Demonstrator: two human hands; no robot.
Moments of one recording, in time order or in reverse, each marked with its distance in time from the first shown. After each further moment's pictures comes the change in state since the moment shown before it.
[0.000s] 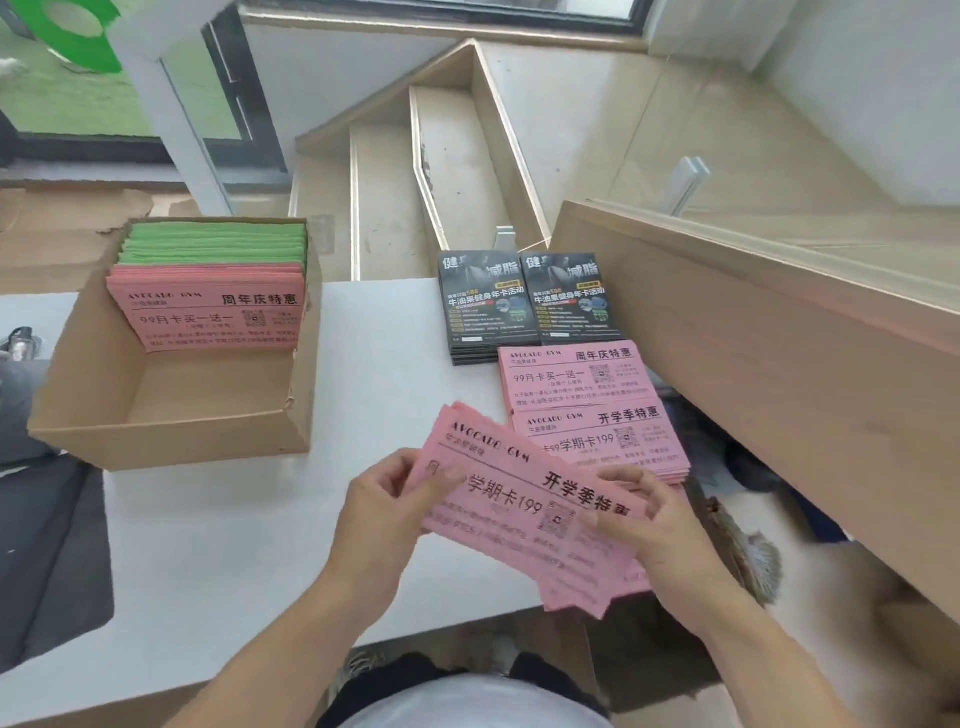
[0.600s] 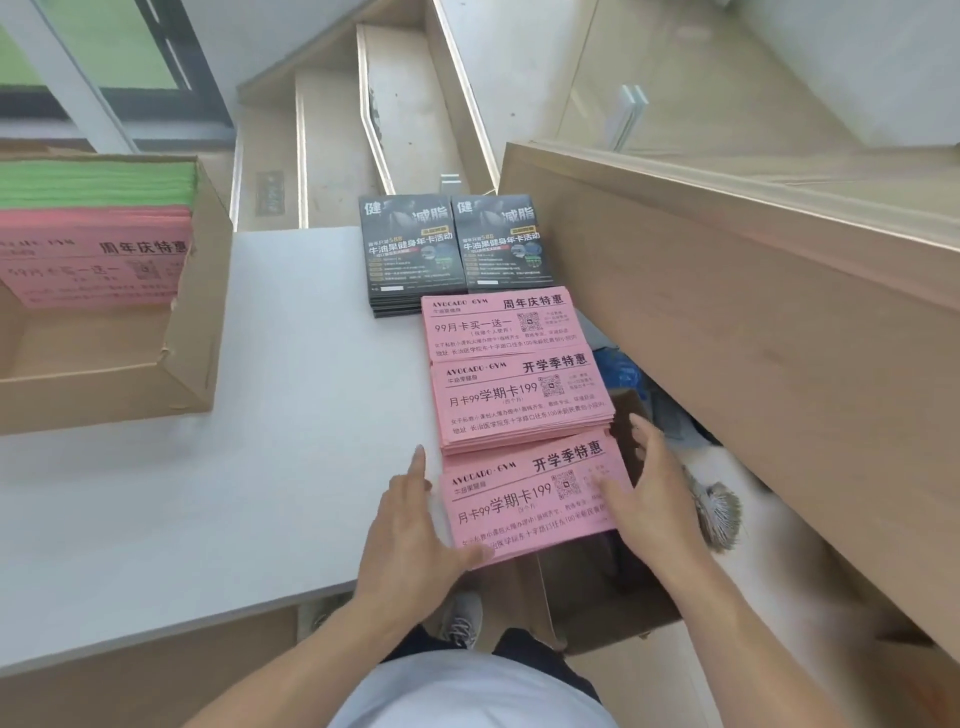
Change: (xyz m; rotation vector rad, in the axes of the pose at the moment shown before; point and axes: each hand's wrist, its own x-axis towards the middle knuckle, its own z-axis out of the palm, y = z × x) left_hand -0.006 -0.112 0.087 0.962 -0.039 0.043; right_hand 0.017 0.061 -0.086 -0.567 0.363 -0.047
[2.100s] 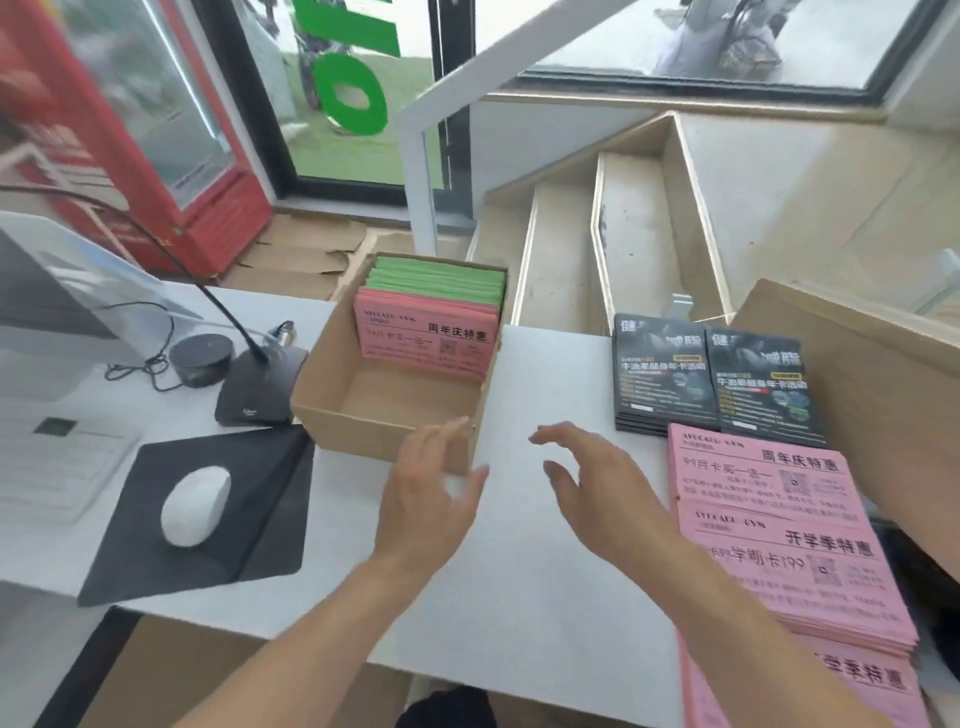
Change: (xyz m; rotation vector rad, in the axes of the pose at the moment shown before) left_hand 0.029 -0.101 -0.204 -0.062 0.785 0.169; right_hand -0.010 -0.261 0.150 -0.196 -0.337 -0.799
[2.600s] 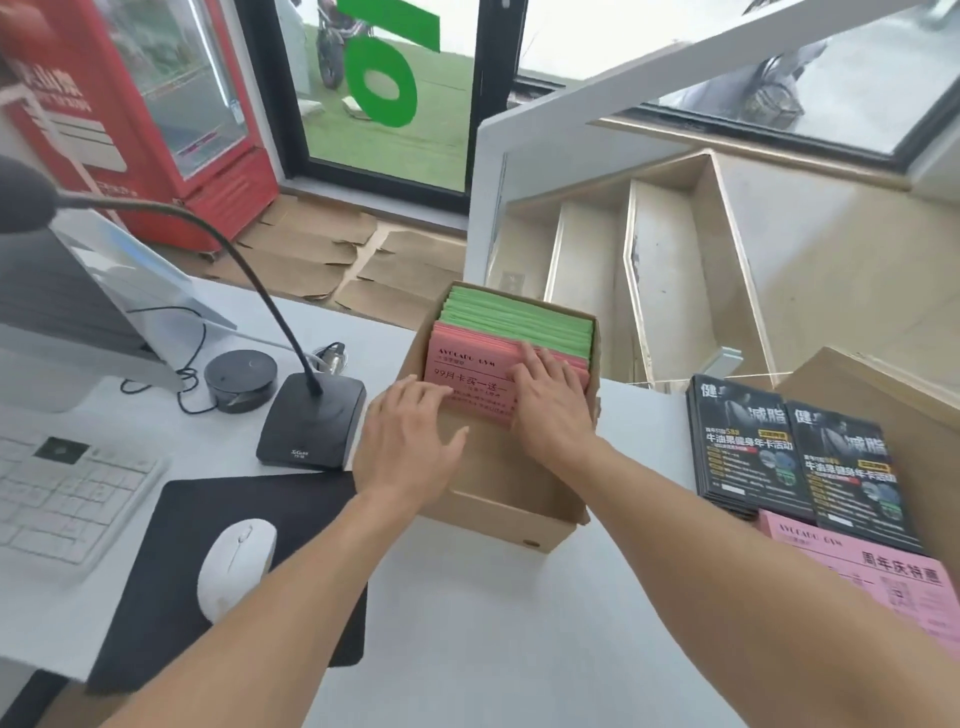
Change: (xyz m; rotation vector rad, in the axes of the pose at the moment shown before) left_hand 0.143 -0.116 -0.059 0.396 -0.036 0.002; right_hand 0.227 -0.084 0.094 -0.554 -0.061 -0.092
